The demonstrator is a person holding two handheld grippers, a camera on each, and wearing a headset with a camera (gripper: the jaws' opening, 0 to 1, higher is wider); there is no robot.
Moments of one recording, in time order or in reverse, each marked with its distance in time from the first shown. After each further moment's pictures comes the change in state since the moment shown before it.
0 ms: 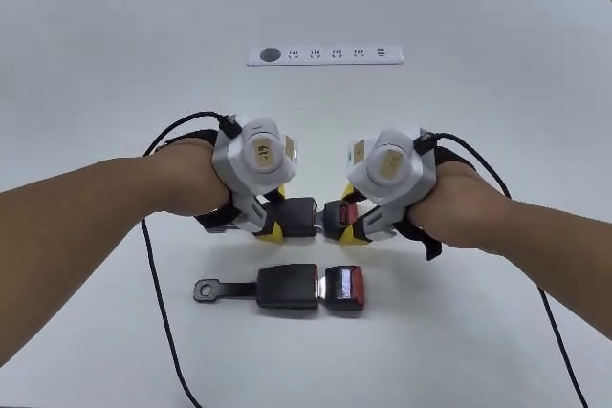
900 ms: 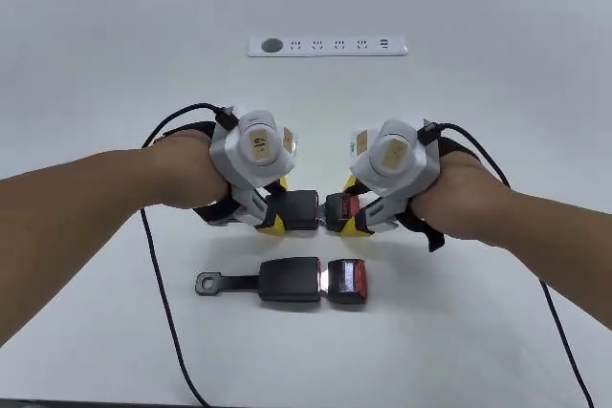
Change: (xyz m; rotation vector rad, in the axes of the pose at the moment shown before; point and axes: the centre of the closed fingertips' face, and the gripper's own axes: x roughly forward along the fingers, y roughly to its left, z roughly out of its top) left arm -0.001 -0.002 0.000 0.007 -0.026 -0.002; right arm 0.003 0.000 0.003 0.010 -0.001 0.003
